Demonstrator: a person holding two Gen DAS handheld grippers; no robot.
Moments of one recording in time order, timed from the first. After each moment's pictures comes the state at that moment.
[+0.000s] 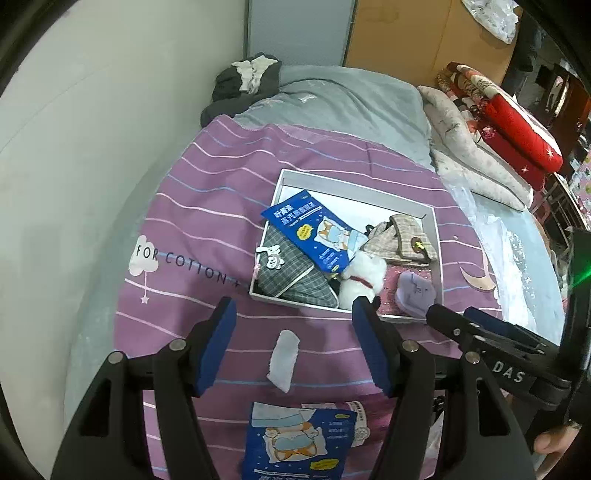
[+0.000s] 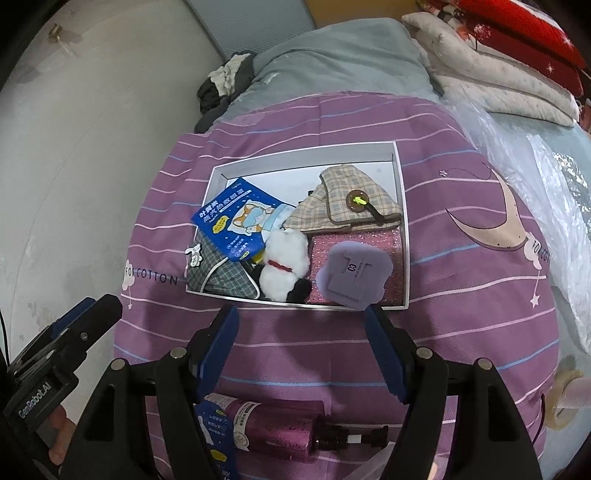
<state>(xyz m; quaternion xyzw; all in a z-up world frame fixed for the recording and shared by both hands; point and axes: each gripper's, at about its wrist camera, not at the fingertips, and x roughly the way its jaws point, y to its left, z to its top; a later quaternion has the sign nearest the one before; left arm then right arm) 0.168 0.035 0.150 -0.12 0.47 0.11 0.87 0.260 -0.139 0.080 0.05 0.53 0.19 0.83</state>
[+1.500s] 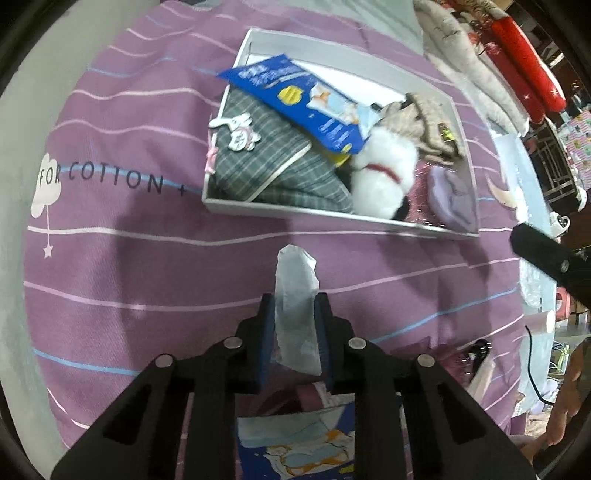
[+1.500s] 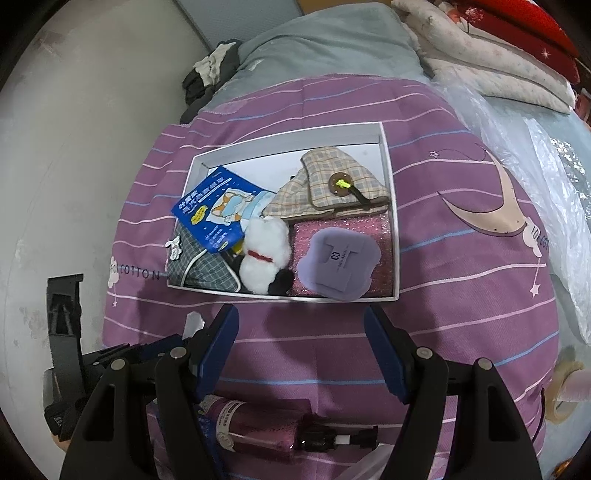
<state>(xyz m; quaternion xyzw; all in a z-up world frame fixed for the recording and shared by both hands) 0.189 0.034 0.048 -0.14 0.61 0.01 0.78 0.268 -0.146 0.065 0.05 0.56 0.18 0.81</state>
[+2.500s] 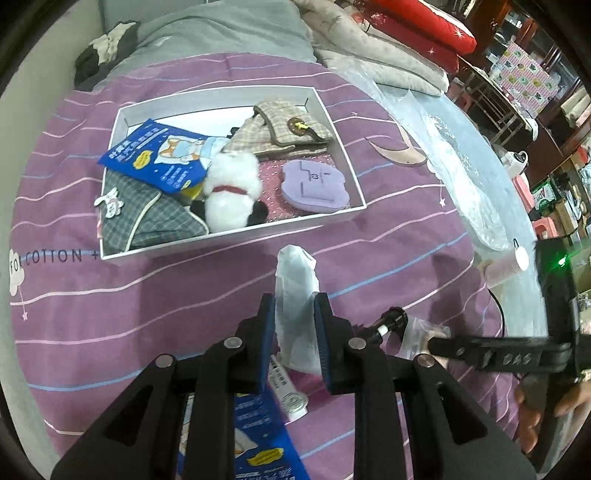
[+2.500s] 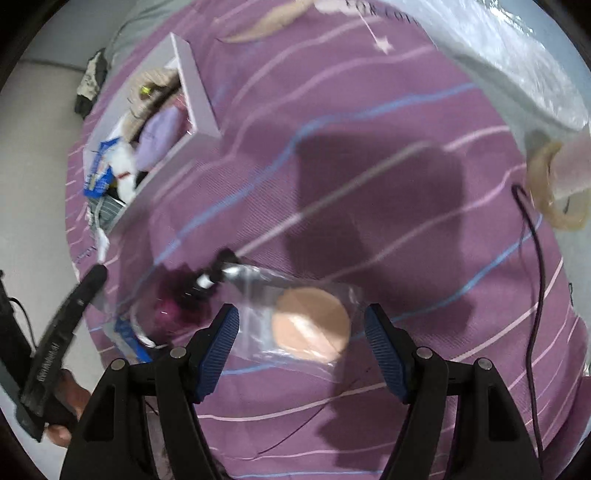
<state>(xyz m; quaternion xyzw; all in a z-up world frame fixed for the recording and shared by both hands) 0.191 -0.053 0.080 -0.05 0.56 -0.11 0.82 0.180 -0.275 -0.017 0.21 0.69 0.04 0.69</state>
